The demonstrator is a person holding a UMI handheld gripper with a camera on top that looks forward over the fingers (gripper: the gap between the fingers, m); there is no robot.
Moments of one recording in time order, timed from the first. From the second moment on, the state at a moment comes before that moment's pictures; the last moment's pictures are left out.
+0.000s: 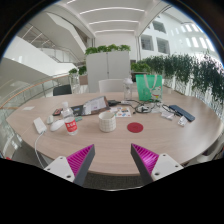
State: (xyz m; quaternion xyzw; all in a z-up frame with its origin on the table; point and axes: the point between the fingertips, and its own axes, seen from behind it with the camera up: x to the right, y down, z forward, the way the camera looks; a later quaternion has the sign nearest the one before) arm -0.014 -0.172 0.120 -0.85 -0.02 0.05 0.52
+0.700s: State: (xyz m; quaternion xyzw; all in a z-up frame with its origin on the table) arm -0.143 -0.153 0.118 -0.83 -0.05 0.06 0.56
